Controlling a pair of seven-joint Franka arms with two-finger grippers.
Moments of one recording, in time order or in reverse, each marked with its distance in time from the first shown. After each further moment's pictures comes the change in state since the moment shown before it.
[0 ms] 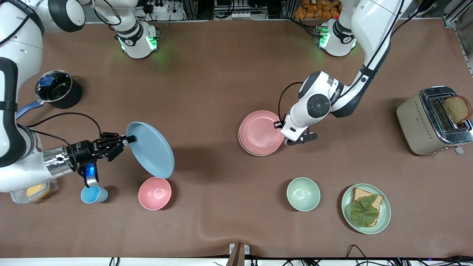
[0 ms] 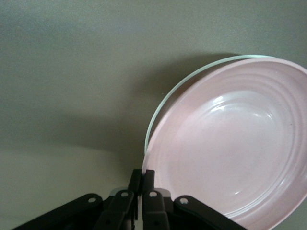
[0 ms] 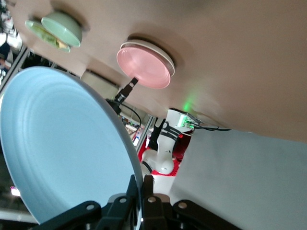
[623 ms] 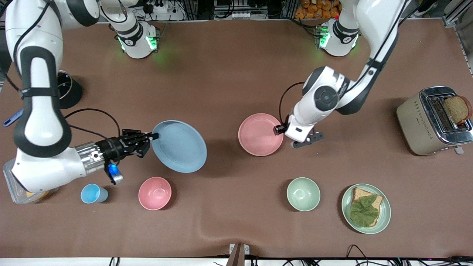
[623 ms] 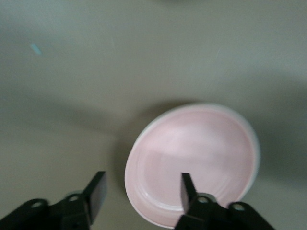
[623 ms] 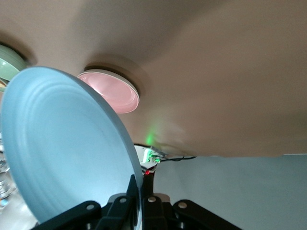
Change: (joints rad) left arm 0.038 -0.121 0.013 0.061 0.009 -0.009 -0.093; right arm 0.173 -0.043 0.002 0.058 -0.248 0.076 0.124
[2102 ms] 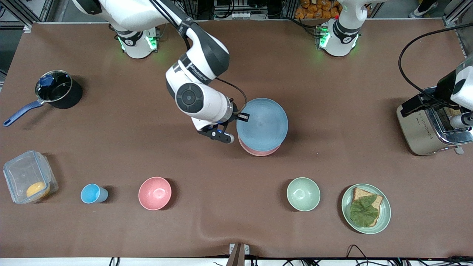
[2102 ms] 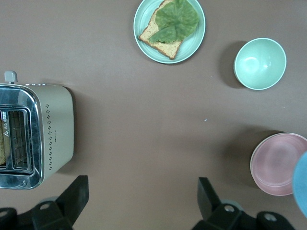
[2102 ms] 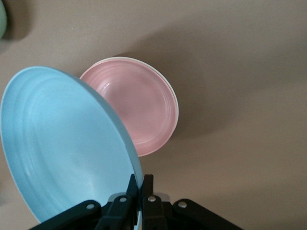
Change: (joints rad) left arm 0.152 -0.269 0.297 0.405 0.034 -0.701 0.618; right arm 0.591 -0.096 0.001 -0.171 -0.408 0.609 0.218
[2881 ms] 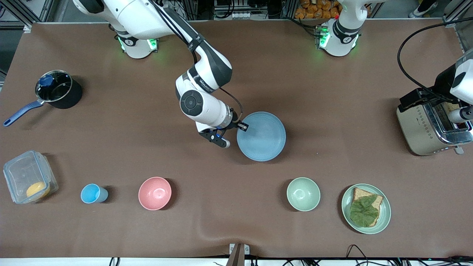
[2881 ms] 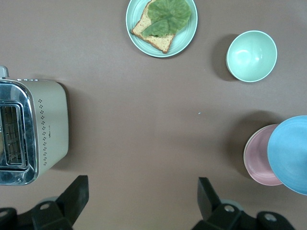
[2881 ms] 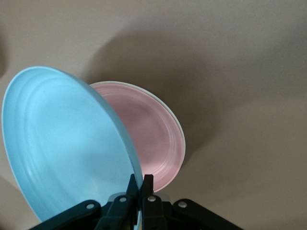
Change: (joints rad) left arm 0.000 -0.013 0.004 -0.009 -0.031 -0.017 0.014; right arm 0.009 -0.011 0.003 -0.234 0.055 0.314 0.044
